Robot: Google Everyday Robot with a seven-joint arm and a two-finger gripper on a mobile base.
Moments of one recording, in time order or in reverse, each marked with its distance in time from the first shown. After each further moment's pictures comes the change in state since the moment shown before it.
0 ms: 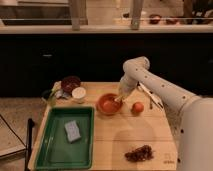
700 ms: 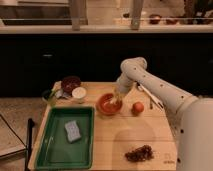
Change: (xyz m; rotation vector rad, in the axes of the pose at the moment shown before) arm -0.042 -0.007 0.001 0.002 -0.117 -0.107
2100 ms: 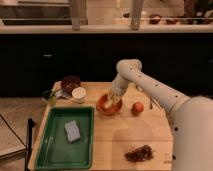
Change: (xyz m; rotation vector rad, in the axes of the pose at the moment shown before) arm -0.032 -0.008 0.018 -0.025 -0.109 -0.088
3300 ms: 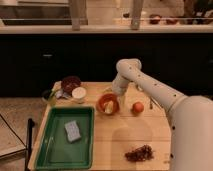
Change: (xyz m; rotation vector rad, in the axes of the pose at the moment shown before) arm 0.004 0.002 -0.001 -0.021 -0.010 0.008
